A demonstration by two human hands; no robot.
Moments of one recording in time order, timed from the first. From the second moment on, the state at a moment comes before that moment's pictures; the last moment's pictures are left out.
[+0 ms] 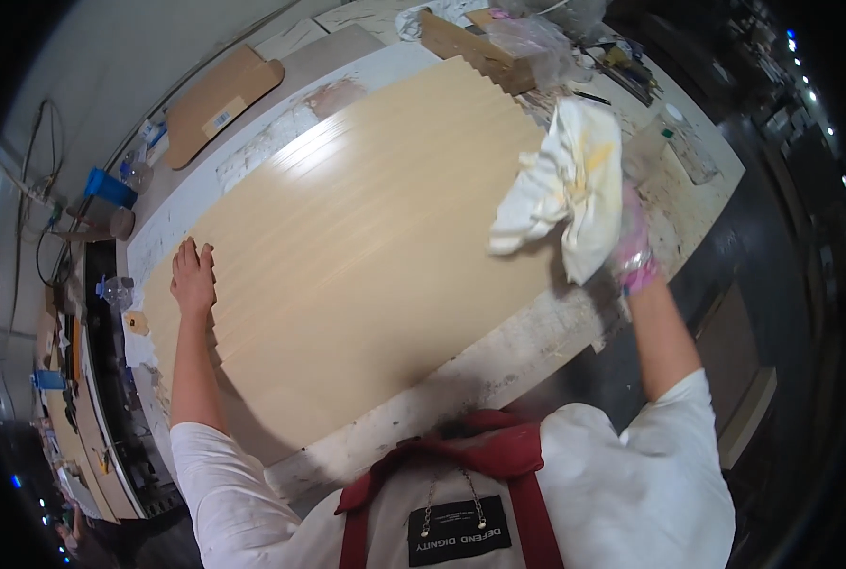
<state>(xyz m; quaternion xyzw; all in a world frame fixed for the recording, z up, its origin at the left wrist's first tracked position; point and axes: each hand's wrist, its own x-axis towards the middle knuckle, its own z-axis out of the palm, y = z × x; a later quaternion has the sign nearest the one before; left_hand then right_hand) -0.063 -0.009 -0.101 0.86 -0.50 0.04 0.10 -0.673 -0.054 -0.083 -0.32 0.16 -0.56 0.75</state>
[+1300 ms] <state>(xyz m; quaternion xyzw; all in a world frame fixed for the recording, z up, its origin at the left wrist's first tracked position) -0.593 0.017 -0.092 0.33 -0.66 -0.54 0.40 -0.826 0.060 -0.087 -0.69 0.45 -0.44 0.37</state>
